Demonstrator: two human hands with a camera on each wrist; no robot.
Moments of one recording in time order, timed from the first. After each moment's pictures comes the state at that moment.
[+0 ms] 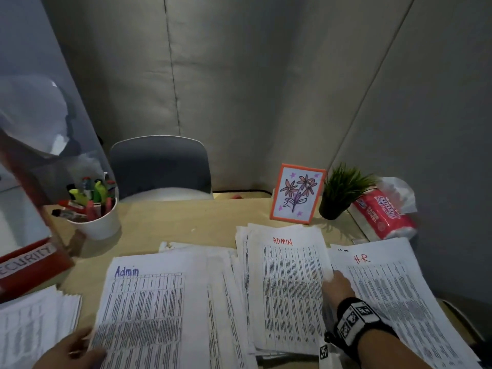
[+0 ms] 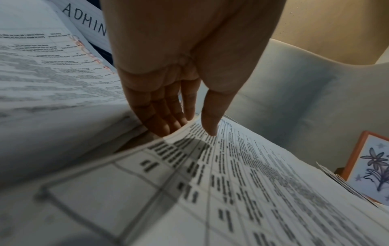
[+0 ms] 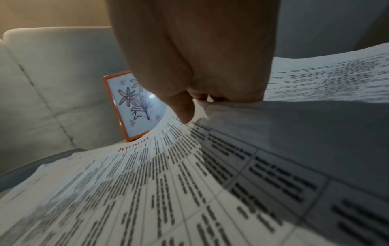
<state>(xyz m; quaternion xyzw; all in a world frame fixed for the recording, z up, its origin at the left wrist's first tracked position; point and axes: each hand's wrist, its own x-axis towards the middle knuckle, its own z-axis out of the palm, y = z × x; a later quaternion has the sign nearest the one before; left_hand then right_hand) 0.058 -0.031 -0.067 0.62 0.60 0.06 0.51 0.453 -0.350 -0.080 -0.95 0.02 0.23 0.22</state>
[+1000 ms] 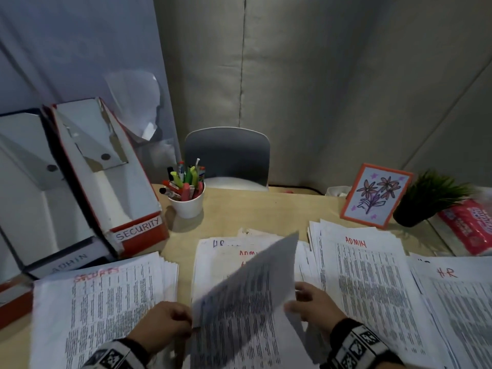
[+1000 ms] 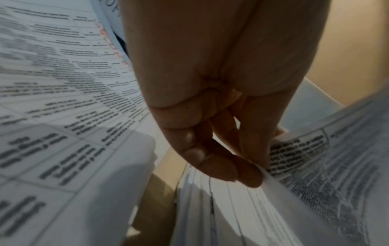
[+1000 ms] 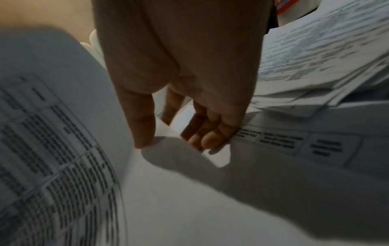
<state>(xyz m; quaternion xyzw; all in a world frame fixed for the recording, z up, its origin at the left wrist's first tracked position) 0.018 -0.019 -0.050 0.67 0.44 -0.05 0.59 0.274 -0.219 -0.063 -0.75 -0.13 0.46 0.46</state>
